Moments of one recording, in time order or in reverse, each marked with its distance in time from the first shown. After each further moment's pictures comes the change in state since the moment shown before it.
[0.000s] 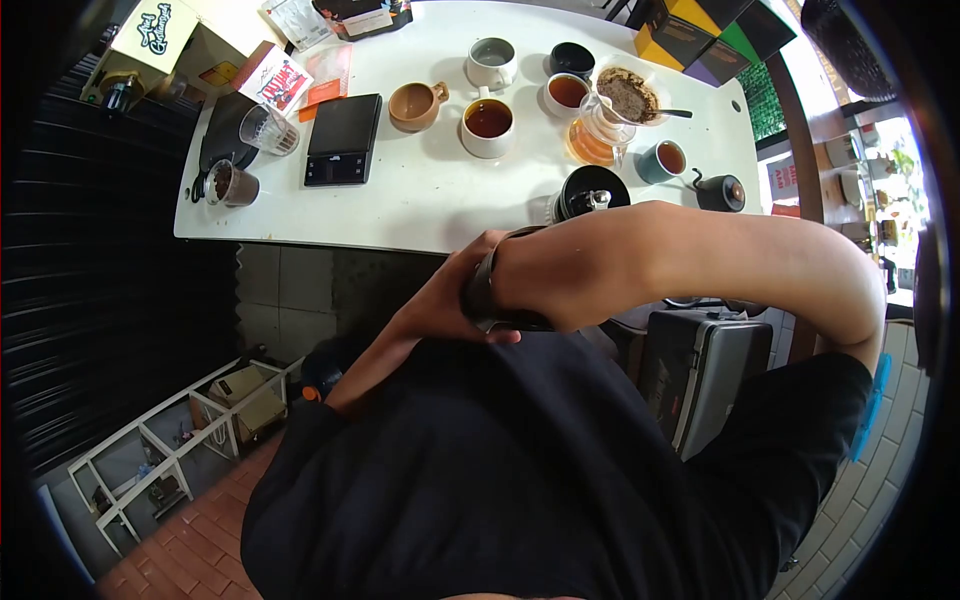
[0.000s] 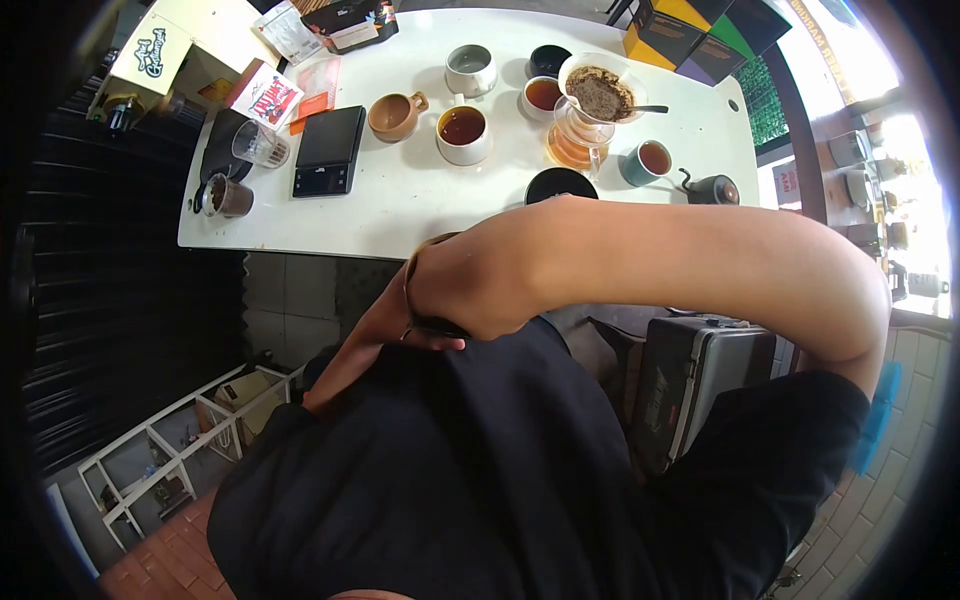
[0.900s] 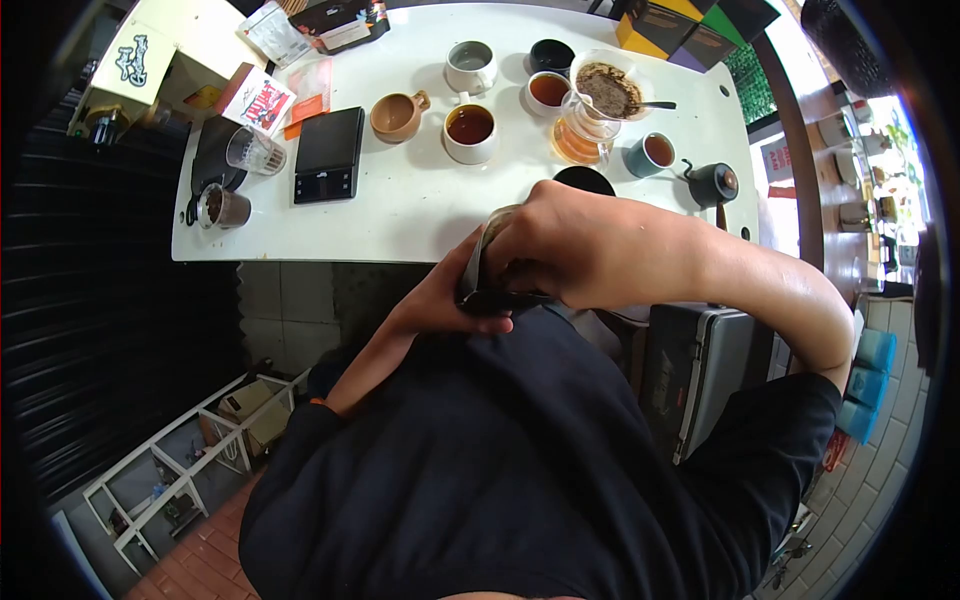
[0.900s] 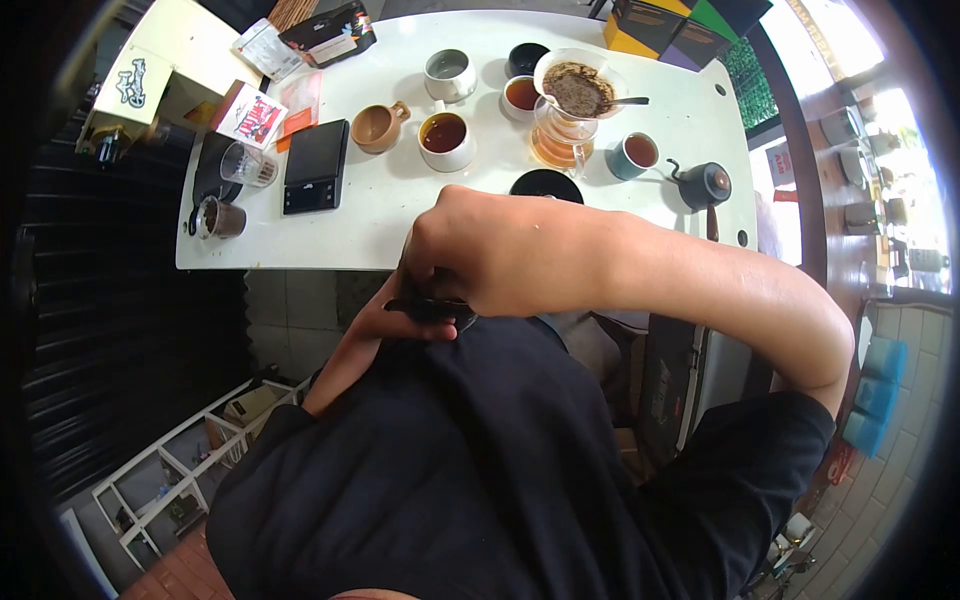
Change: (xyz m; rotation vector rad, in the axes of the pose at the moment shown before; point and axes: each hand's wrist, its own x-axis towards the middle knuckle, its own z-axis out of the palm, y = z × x) left_hand 0.018 0.017 -0.006 -0.298 -0.015 -0.430; right_hand -0.018 0.031 0.029 0.279 0.687 -0.204
